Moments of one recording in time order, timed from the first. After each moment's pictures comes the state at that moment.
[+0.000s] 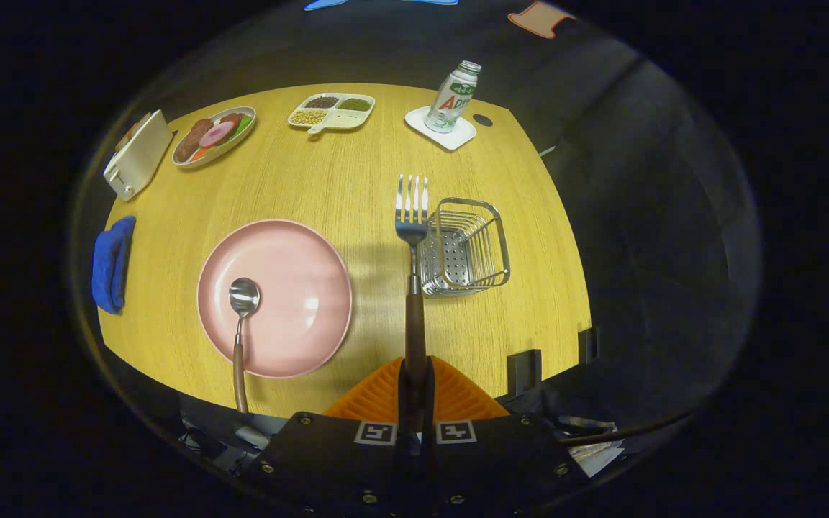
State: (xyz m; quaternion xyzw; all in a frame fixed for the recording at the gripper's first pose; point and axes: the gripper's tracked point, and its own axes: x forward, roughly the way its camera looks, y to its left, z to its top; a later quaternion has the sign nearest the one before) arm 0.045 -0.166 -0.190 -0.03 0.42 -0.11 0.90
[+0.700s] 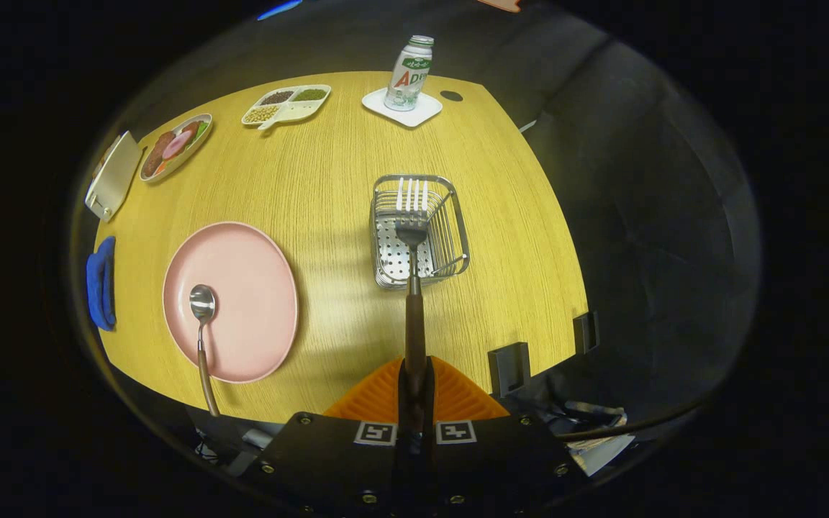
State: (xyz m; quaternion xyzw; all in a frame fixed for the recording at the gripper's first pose) arm 0.051 -0.211 -0.217 0.00 0.45 -0.12 0.88
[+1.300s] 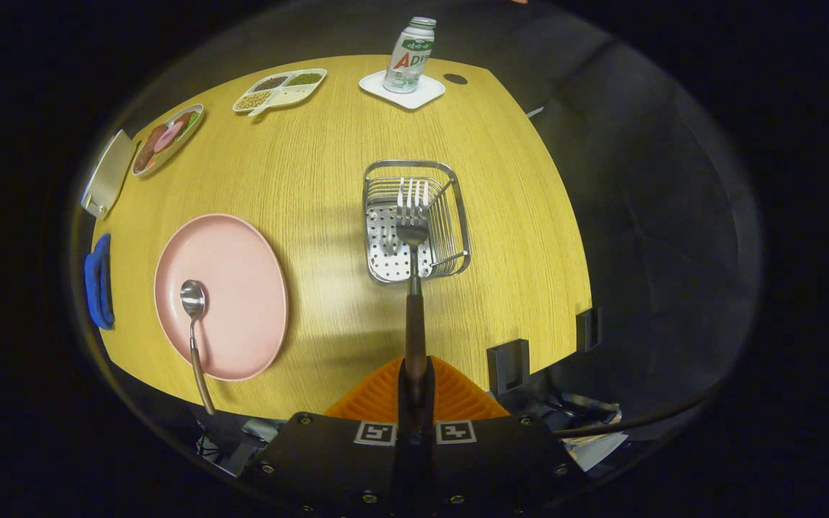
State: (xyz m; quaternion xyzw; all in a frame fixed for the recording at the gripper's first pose) arm 0.059 -0.221 -0.220 0.01 0.49 -0.12 0.87
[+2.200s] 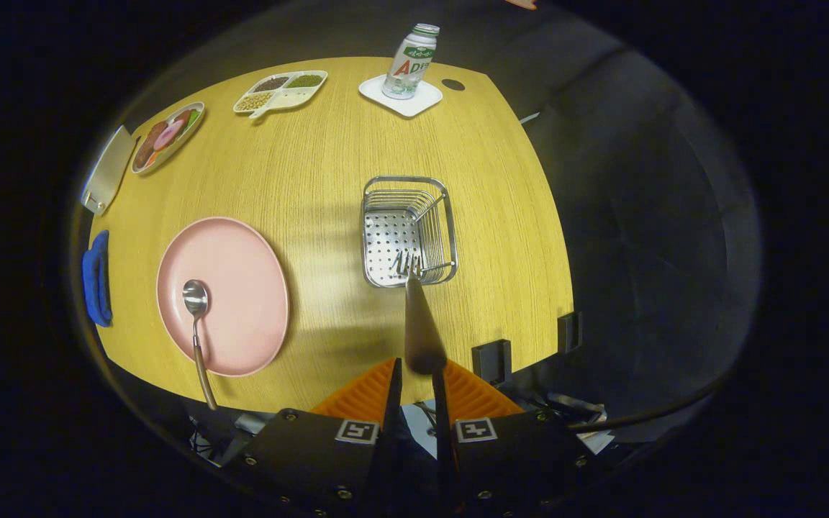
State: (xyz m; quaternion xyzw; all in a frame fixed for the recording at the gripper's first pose) arm 0.052 -0.220 -0.196 -0.02 0.49 -0.13 0.86
